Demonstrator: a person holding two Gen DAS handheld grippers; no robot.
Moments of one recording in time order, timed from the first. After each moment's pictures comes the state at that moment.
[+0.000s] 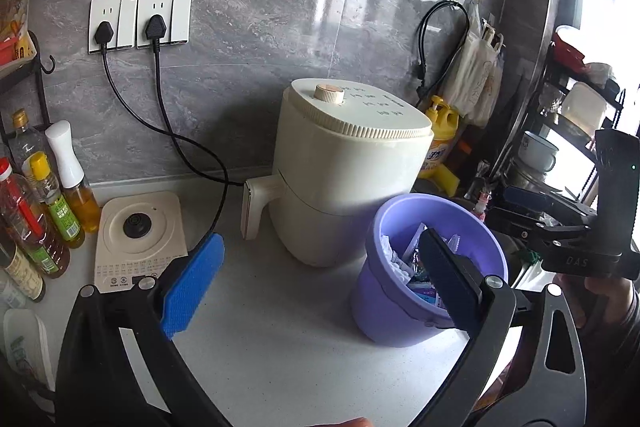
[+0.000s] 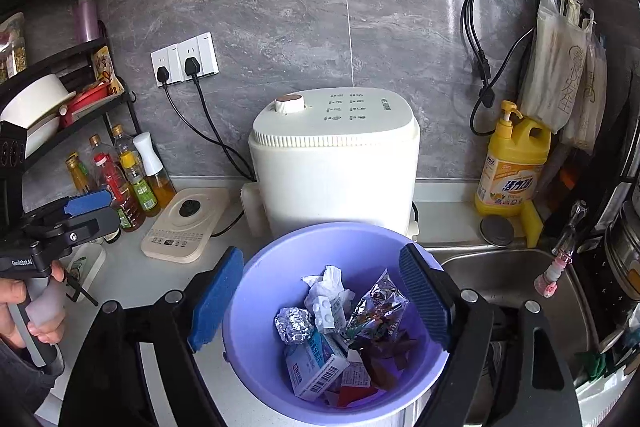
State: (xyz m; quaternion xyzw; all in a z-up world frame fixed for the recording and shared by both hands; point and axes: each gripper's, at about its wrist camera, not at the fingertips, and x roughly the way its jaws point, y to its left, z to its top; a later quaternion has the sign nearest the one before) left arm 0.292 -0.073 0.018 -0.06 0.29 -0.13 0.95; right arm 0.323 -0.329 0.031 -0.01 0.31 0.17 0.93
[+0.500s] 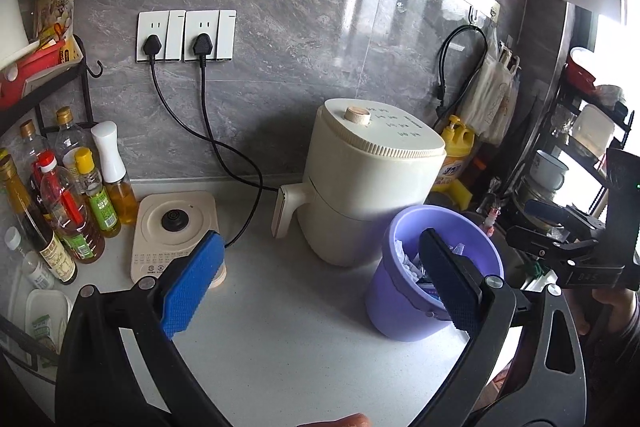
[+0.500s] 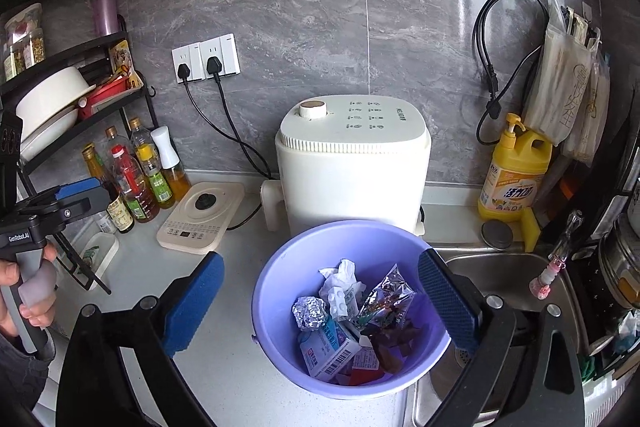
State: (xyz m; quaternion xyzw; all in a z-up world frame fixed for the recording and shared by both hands) left arm 0.250 -0.048 0.055 -0.08 0.27 -0.08 0.96; right arm 0.296 -0.322 0.058 -0.03 0.31 0.19 0.93
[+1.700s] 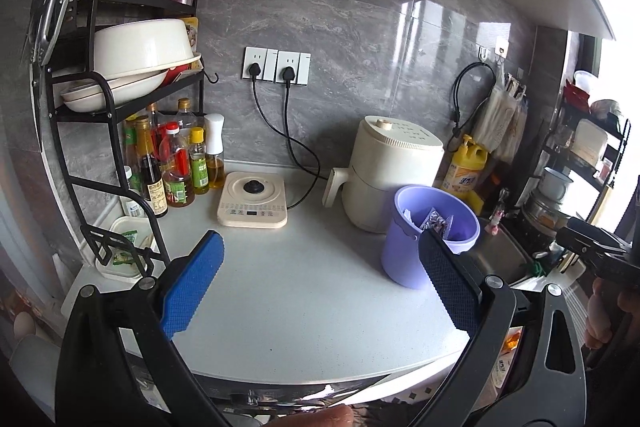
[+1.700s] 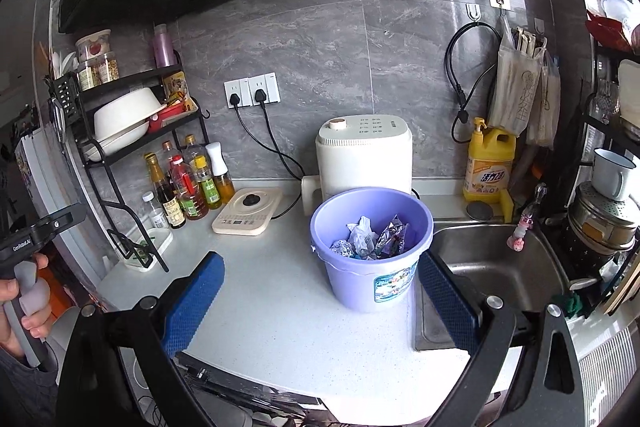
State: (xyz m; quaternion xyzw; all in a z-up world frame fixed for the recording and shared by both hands) left arm 0.014 -0.057 0.077 -0.09 0.22 0.04 0.97; right arm 0.097 -0.388 0.095 0.01 0.26 0.21 0.94
